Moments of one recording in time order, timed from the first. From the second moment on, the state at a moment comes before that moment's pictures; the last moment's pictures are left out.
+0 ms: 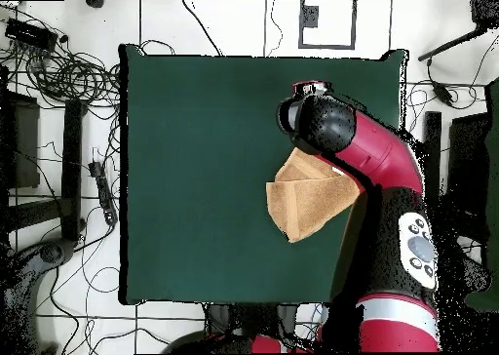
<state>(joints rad) -0.23 -0.49 -0.12 1.32 0.29 0.46 2.64</state>
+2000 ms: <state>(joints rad) -0.23 -0.30 -0.12 1.39 0.41 0.30 2.64</state>
